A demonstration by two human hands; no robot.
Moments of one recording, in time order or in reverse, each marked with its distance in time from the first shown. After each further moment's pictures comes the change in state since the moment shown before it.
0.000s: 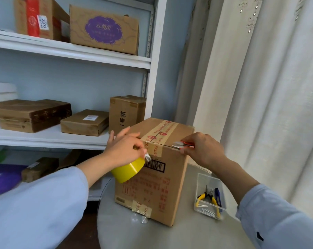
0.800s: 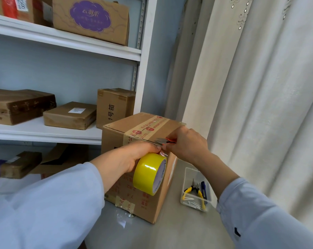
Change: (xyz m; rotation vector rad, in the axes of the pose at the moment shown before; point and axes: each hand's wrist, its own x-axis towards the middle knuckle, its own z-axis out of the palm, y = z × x) left_hand 0.012 0.053 0.036 -1.134 -0.330 -0.430; right_hand 0.006 -0.012 0.005 -0.034 -0.048 0.058
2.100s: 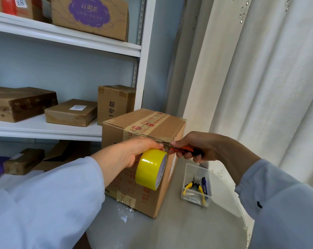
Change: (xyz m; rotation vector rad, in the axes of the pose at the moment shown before) left_hand -0.011 0.005 0.005 0.103 0.017 -0.015; right_hand -0.002 0.032 -0.023 0.852 -0.805 0.337
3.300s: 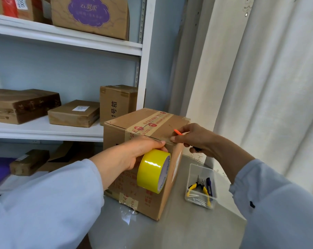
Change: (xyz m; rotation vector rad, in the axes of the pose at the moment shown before) left_hand 0.005 0.000 0.001 0.080 0.043 0.030; right_hand 0.021 -0.004 0.000 -0.132 0.318 -0.252
